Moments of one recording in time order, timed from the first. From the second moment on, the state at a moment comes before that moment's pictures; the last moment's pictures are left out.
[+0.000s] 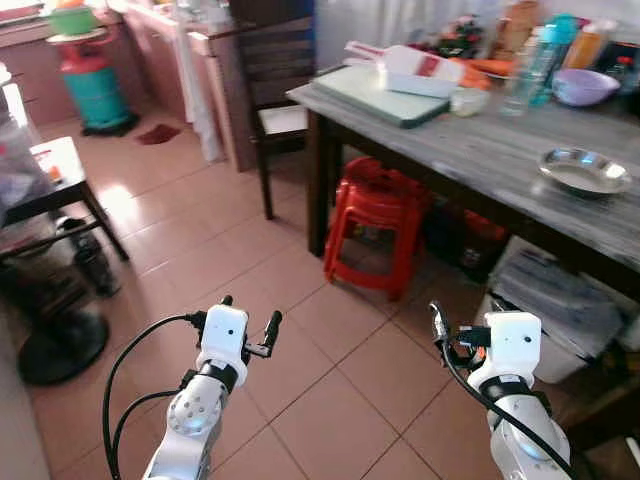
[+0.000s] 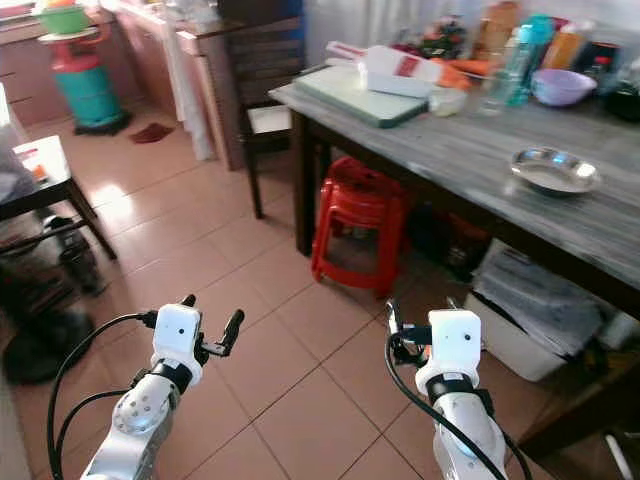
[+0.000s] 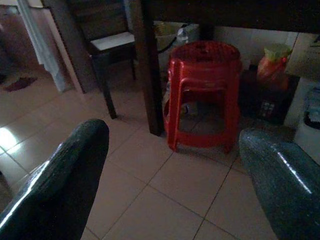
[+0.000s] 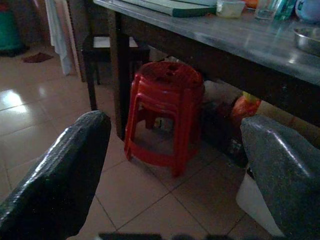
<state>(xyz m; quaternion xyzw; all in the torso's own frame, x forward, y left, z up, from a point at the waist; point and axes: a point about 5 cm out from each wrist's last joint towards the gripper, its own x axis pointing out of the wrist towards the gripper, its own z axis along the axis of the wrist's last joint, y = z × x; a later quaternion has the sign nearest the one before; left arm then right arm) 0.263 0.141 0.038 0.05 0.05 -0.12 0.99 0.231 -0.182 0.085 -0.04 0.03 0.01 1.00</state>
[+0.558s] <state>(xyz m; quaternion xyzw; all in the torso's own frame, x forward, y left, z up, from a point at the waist) 0.264 0.140 0.041 0.05 0.04 -0.14 0.99 0.232 -0.180 0.084 -0.03 0.03 0.01 1.00</state>
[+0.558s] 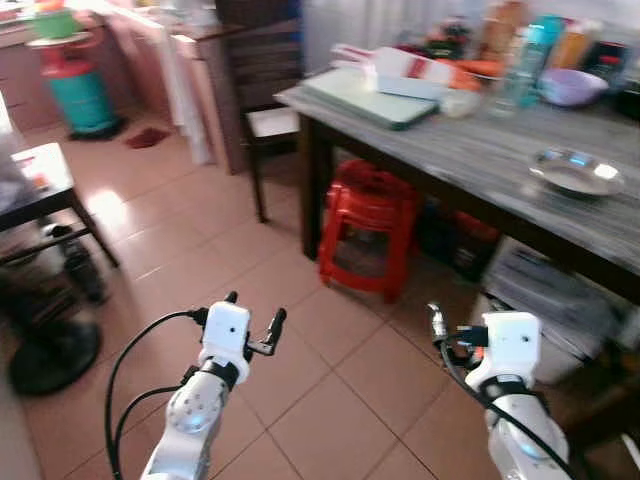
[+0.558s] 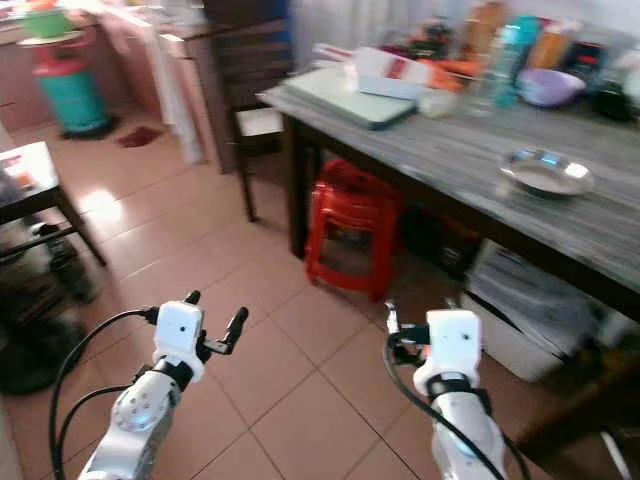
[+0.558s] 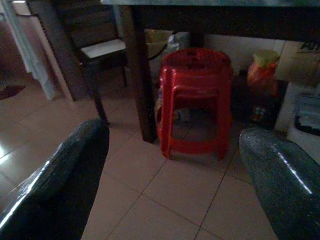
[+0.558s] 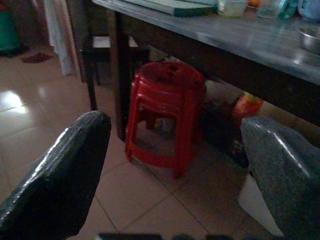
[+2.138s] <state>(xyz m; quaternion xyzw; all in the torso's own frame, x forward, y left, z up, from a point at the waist) 0.272 0.121 0.049 0.04 0.03 -0.14 0.99 0.233 -0.187 0.078 -0.04 0.04 -0.01 1.00</state>
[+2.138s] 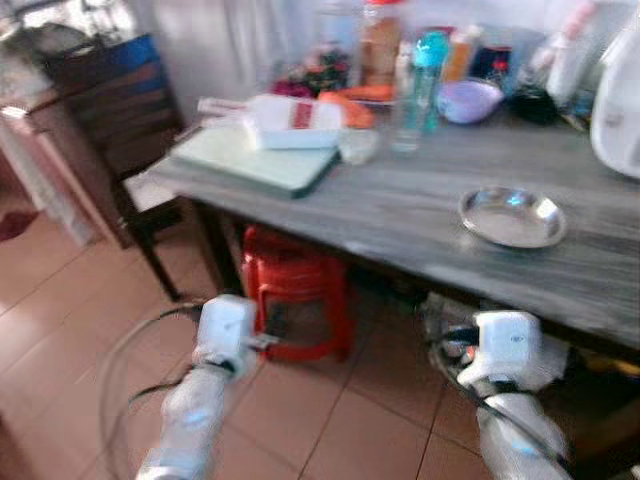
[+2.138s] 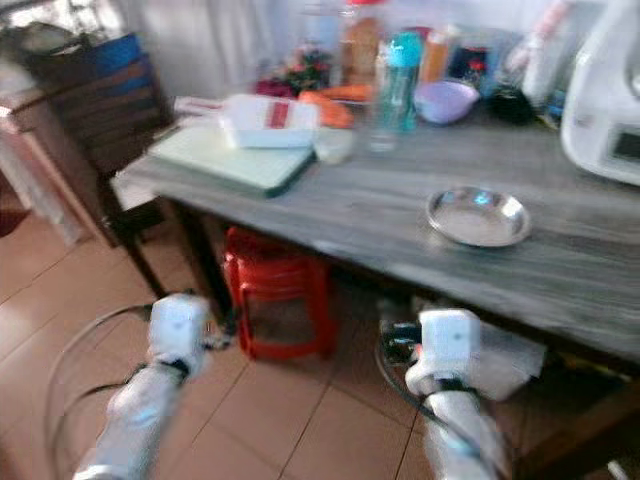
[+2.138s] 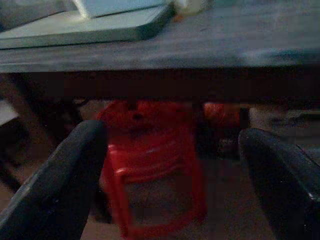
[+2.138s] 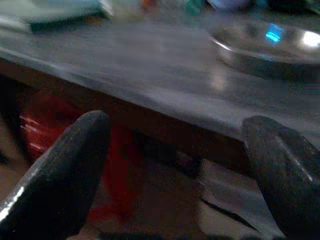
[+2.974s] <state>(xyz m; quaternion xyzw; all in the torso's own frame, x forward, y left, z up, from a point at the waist) 0.267 0.139 0.036 0.08 0.06 -0.09 0.99 0.234 -0.180 0.078 -0.03 0.03 0.00 1.00</state>
